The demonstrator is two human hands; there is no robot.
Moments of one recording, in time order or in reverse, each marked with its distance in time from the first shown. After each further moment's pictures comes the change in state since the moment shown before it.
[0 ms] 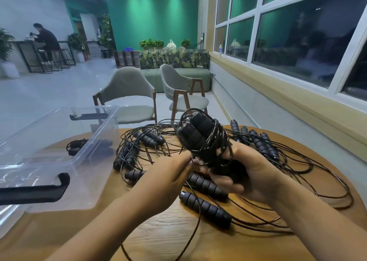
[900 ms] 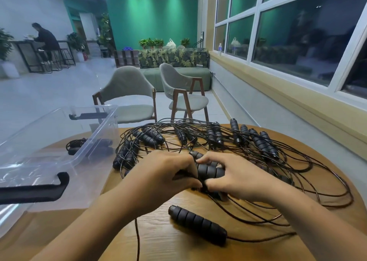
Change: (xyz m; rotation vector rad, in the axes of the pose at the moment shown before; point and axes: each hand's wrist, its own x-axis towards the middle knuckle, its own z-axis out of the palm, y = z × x) left_hand -0.007 0.007 -0.028 0.063 0.009 0.281; right_hand 0.002 0.004 0.005 -1.092 0.294 0.222
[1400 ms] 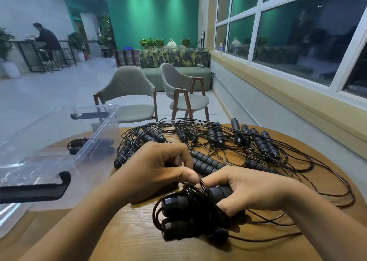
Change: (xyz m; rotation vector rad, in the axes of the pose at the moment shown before) left_hand 0.001 -0.012 -0.016 -0.391 -0.050 -0.109; right_hand -0.018 -0.019 -0.013 0.390 -0.620 -0.090
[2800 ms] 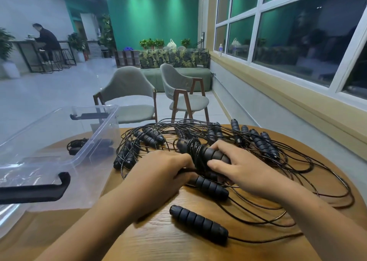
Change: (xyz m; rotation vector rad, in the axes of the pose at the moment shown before) left_hand 0.004 -0.002 0.023 0.594 0.068 -0.019; right_hand 0.012 0.022 -0.016 -0.454 0.744 -0.001
